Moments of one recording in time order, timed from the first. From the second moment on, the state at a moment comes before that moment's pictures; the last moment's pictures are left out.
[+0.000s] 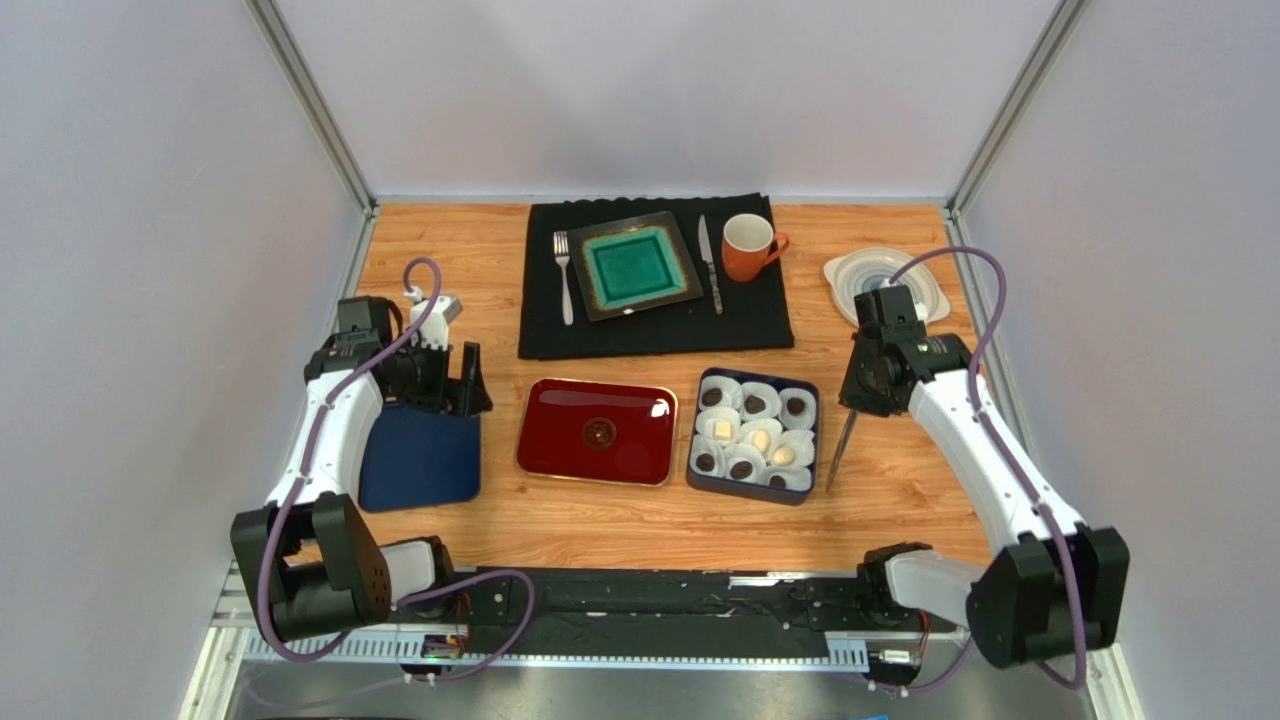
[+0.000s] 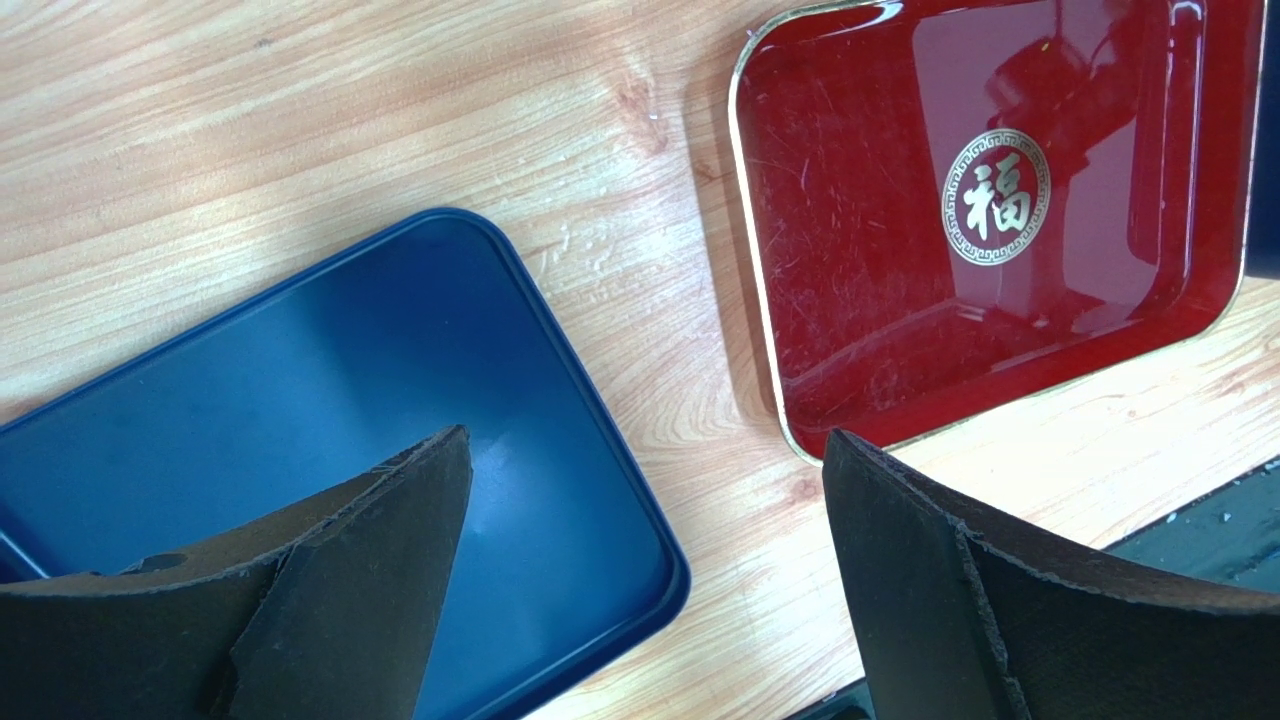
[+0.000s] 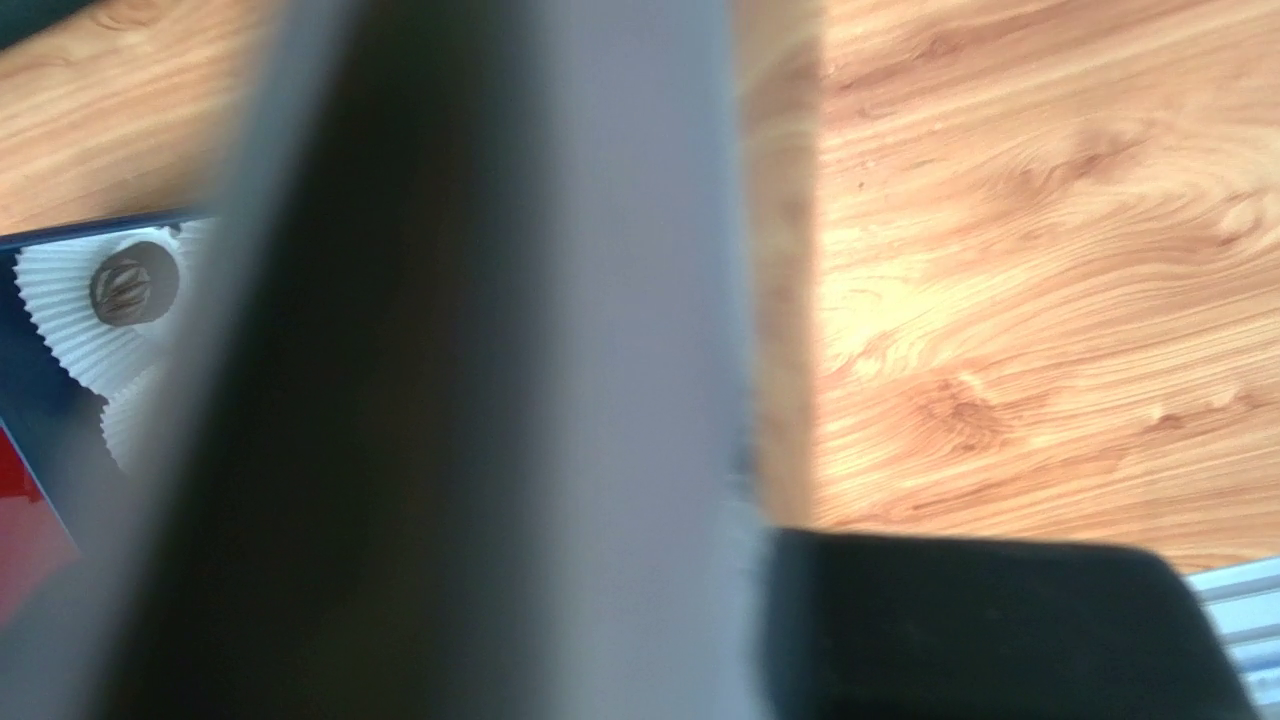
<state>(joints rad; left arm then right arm) 0.20 1.22 0.87 -0.75 0.51 0.30 0.20 1.15 0.98 -0.90 0.22 0.47</state>
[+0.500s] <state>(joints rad) 0.19 1.26 0.75 -0.65 0.36 0.30 -0.03 1.41 1.02 -0.87 0.05 0.45</state>
